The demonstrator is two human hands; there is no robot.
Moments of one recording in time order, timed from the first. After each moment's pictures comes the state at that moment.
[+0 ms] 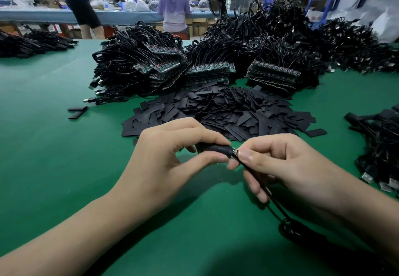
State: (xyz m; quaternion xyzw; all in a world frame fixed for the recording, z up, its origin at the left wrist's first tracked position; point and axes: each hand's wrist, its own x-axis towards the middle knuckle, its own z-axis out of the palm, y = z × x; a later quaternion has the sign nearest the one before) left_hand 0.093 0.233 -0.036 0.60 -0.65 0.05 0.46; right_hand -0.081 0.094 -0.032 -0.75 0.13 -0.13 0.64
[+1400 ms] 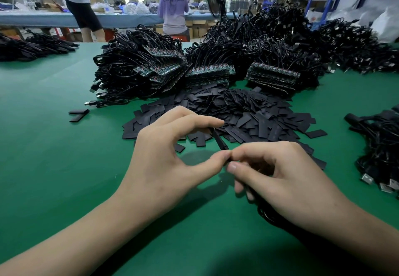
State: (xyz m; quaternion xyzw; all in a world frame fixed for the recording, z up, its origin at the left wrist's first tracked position) left_hand 0.087 0.230 -0.034 0.64 -0.58 0.08 0.49; right_hand -0.080 0.114 -0.034 -0.87 0.17 -0.22 0.41
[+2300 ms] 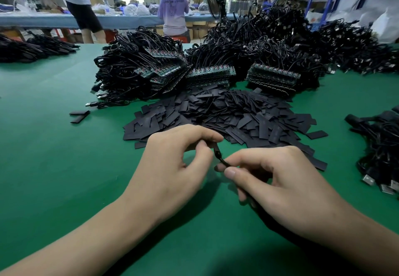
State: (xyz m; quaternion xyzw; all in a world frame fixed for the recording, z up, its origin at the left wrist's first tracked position) left_hand 0.080 0.229 -0.038 0.68 -0.55 0.03 0.48; right_hand -0.080 0.120 -0.031 -0.89 0.17 -0.22 0.35
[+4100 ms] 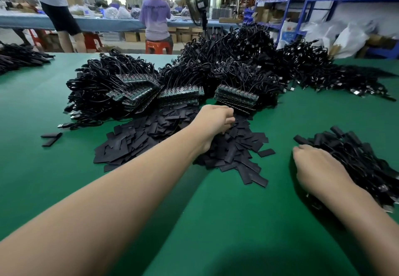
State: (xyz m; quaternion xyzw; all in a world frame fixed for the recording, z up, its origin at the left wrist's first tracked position) left_hand 0.062 0.041 0.008 0.60 -0.31 -0.44 0.59; right_hand -0.158 -0.008 -0.013 -0.84 0.52 0.09 -0.11
